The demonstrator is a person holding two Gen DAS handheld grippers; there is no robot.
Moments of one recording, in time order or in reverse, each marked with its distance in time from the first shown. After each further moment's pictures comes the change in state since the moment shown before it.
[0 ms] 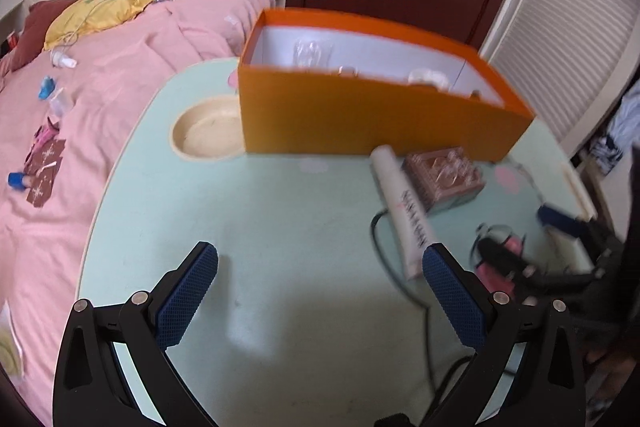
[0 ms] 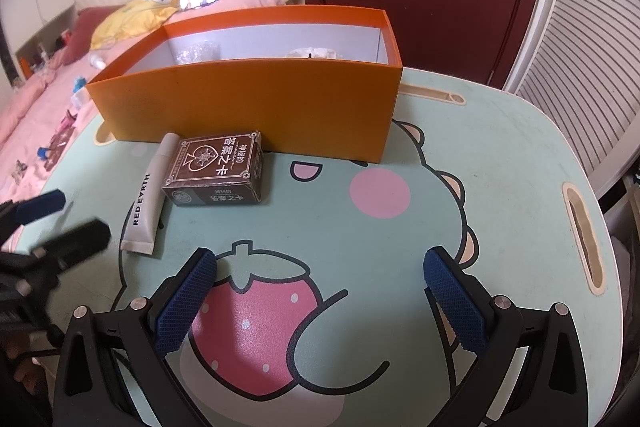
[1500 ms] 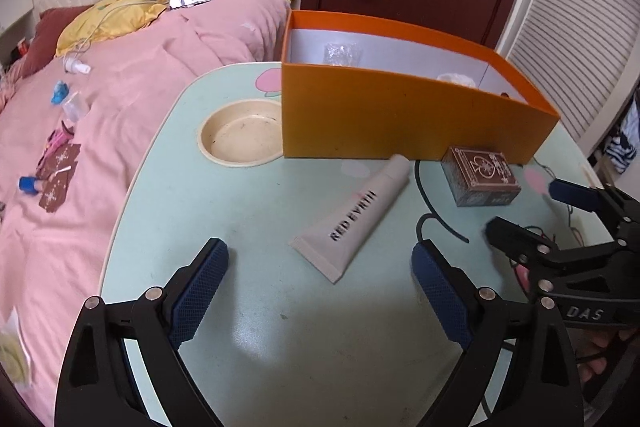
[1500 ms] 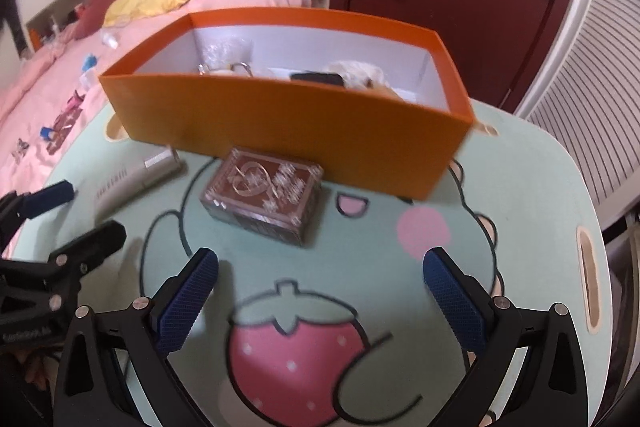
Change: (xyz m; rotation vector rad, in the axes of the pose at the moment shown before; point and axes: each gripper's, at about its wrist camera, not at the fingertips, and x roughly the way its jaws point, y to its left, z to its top) left arm 0.008 0.024 -0.012 -0.001 -0.023 0.060; right arm 0.014 0.023 0.033 -0.096 0.025 0.005
